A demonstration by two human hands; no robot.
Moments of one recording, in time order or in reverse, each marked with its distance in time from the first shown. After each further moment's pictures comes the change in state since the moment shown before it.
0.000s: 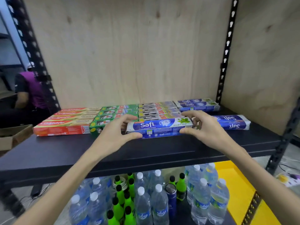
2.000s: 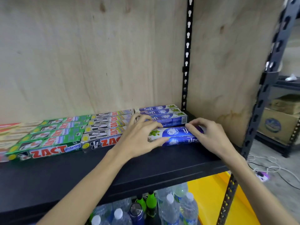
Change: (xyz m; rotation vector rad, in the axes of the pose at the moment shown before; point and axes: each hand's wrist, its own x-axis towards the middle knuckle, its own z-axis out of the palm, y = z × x) left_hand 0.126 0.086 0.189 0.430 0.051 0.540; right_hand -0.003 0.140 -0.091 -0.150 0.191 0.284
